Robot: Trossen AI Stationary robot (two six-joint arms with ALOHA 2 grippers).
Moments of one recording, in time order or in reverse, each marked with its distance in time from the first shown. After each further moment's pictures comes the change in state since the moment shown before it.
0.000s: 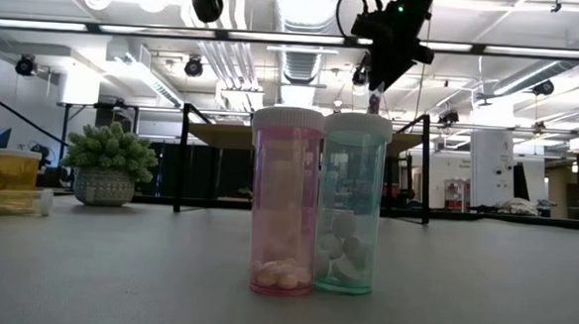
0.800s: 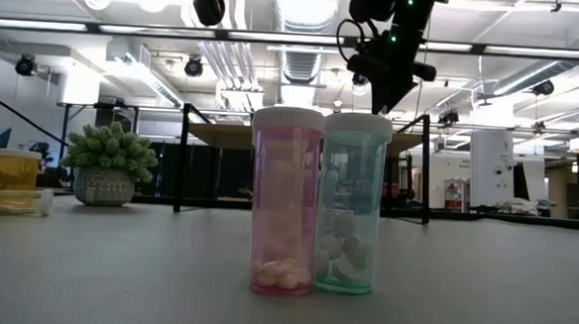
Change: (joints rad) left arm 0.000 0.016 0.000 0.004 -0.002 -0.002; right arm -0.042 0.039 -0.100 0.093 0.133 0.054
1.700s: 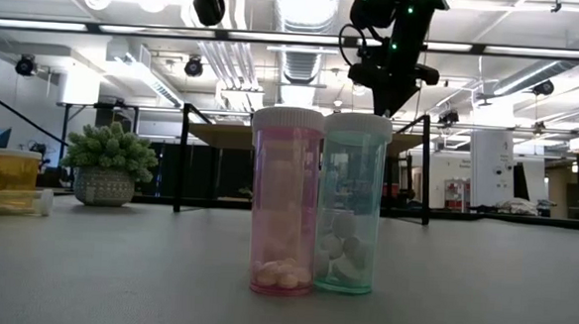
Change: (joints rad) left arm 0.000 0.000 0.000 0.000 0.000 0.001; right arm -0.009 -0.001 -0.048 0.045 0.059 0.018
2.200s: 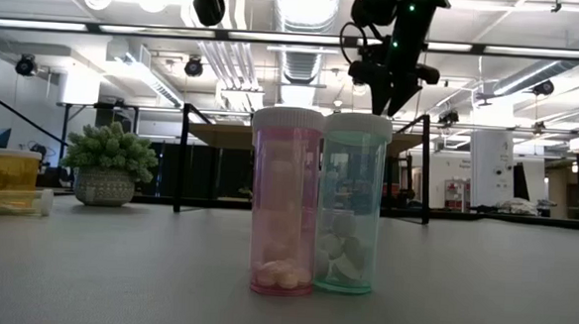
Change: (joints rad) left arm 0.000 0.000 0.000 -0.001 0.000 0.000; right arm 0.000 -0.015 0.000 0.000 -0.017 0.000
